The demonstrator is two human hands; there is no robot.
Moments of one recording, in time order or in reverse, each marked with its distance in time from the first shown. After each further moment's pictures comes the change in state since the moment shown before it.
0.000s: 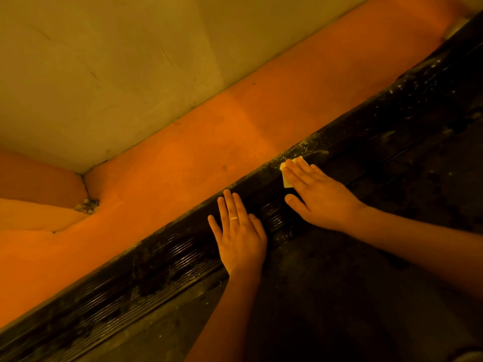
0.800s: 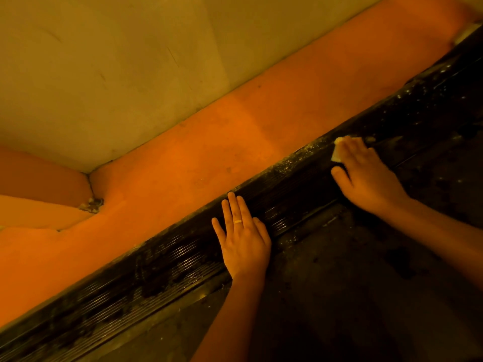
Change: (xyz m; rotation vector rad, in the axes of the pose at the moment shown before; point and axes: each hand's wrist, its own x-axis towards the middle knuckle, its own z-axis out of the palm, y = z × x) left_hand 0.000 0.000 0.000 0.007 -0.008 -0.003; right_hand -0.008 0.076 -0.006 0.117 0.186 0.316
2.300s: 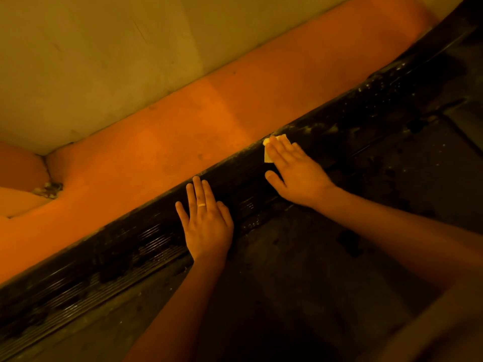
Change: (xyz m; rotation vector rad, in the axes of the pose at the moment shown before) left_hand 0.001 0.003 -0.007 0.024 -0.038 -0.008; right_hand -0.001 -0.043 0.010 -0.090 -0.132 -0.276
